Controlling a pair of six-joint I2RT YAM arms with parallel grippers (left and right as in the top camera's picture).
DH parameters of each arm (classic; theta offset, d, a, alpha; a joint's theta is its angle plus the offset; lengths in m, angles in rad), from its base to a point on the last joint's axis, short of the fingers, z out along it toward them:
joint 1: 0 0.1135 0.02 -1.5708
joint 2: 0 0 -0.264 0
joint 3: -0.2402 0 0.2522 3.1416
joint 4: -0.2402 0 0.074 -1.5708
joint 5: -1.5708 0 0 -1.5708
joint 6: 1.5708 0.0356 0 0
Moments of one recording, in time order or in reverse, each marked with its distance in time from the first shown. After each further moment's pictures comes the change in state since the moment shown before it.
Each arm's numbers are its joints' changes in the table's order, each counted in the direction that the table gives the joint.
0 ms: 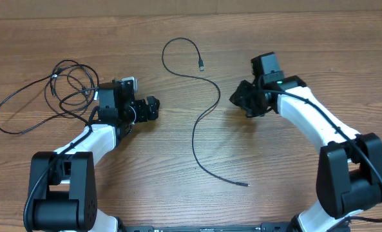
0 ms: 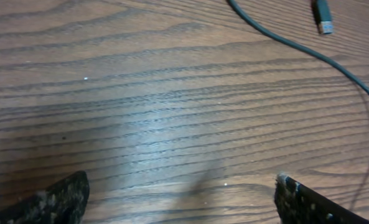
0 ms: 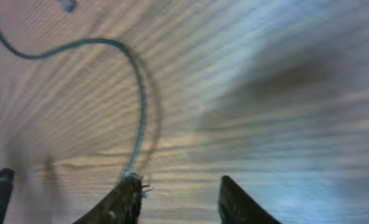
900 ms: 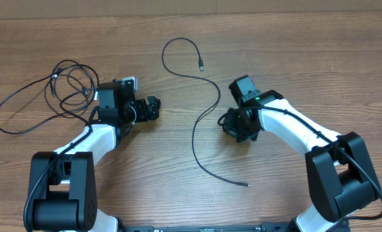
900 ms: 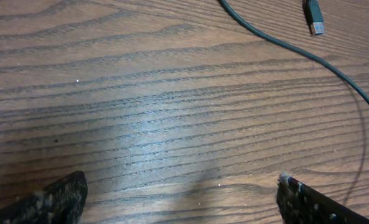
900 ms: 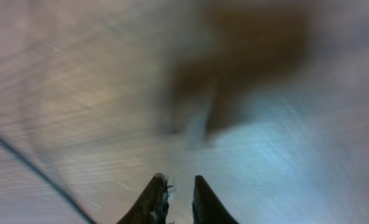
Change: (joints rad) left arm 0.000 0.000 0.000 0.004 -0.014 0.000; right arm 0.144 0.005 0.107 -0.177 -0.051 0.058
